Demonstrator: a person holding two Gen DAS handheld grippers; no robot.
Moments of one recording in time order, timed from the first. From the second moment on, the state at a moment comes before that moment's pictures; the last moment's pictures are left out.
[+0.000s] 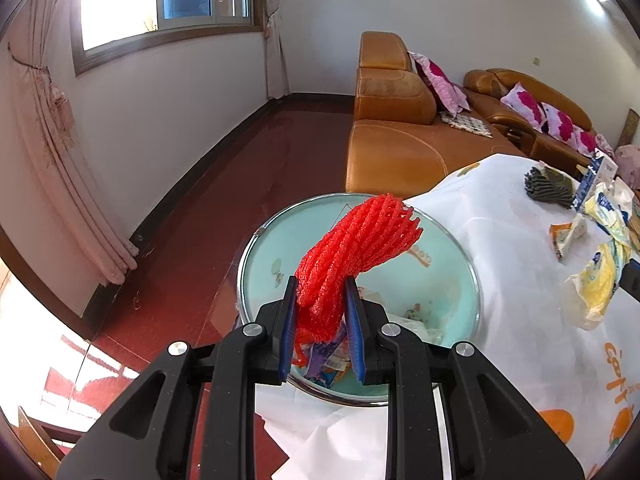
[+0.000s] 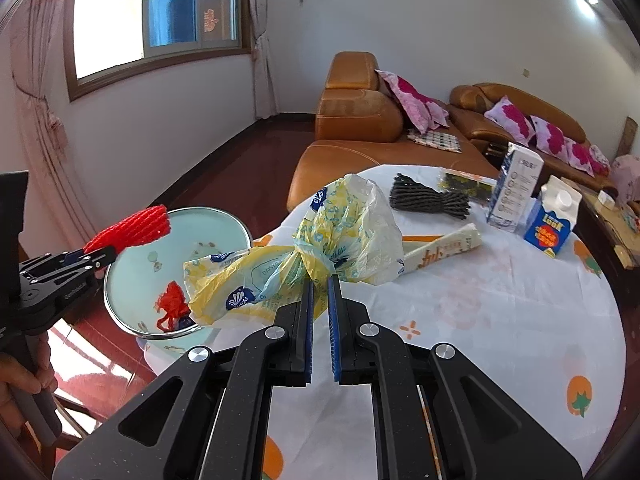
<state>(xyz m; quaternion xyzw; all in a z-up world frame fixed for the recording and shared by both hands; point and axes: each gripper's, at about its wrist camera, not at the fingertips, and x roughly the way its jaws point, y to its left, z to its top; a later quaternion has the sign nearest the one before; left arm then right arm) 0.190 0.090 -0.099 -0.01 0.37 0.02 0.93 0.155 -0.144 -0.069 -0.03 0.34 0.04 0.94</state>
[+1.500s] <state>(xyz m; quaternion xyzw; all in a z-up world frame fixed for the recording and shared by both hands) 0.246 0.101 -0.145 0.00 0.42 0.05 0.90 0.202 -0.114 -0.100 -0.05 0.37 0.07 0.93</state>
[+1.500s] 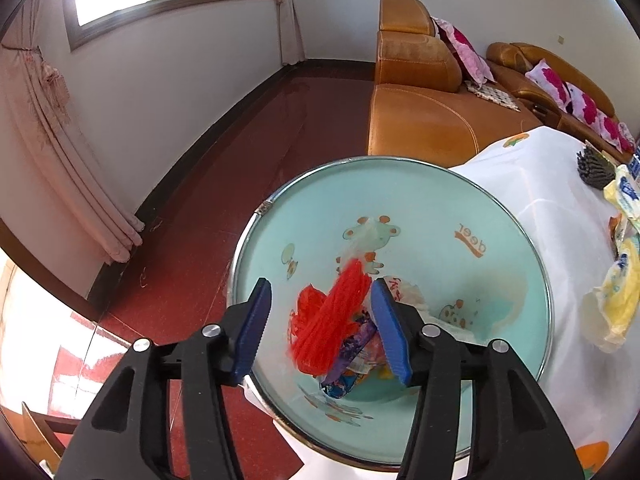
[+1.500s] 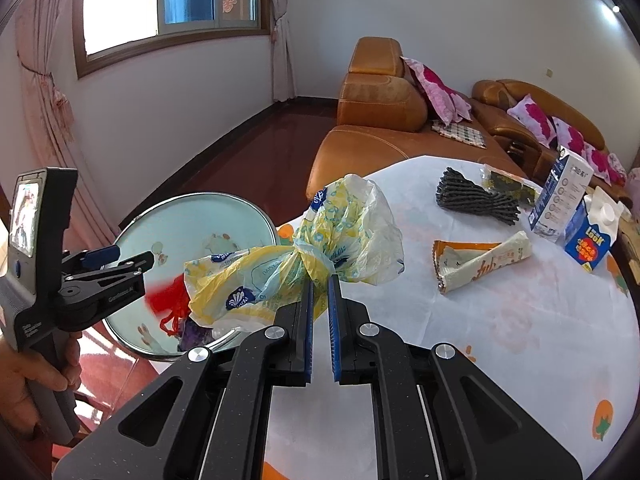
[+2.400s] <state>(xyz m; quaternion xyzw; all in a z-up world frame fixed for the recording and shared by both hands) 0.216 0.130 -0.119 -0.01 0.41 0.11 0.91 0.221 -0.069 -0.116 -0.09 0.36 0.12 0.92</state>
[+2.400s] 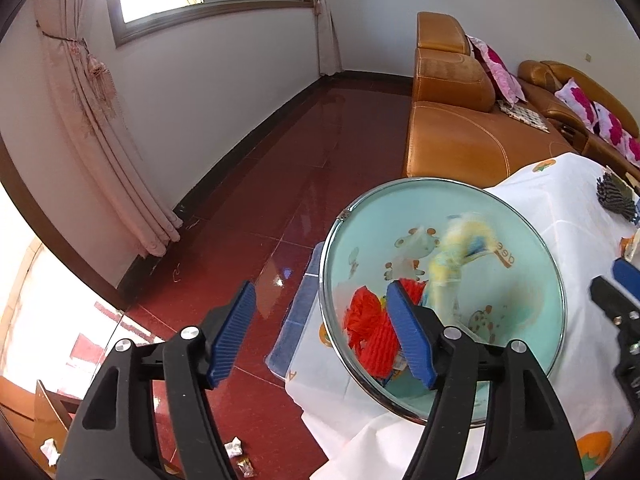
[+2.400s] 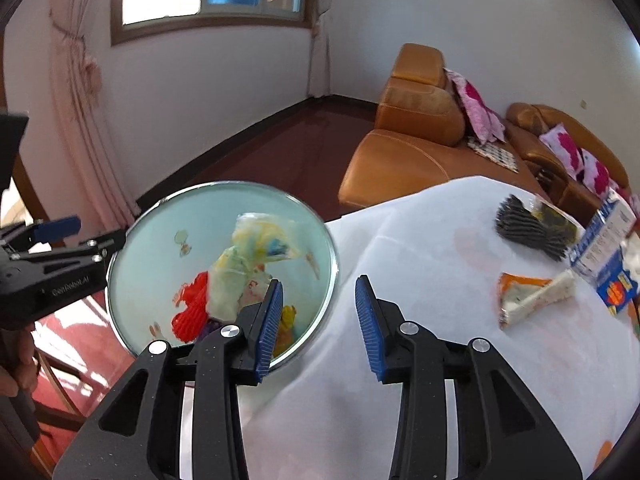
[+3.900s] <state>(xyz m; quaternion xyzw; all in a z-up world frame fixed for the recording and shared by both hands) 0.215 -0.083 -0.111 0.11 0.37 -0.13 0.91 0.127 -0.329 -0.101 0.02 0.35 -0.17 0.92</state>
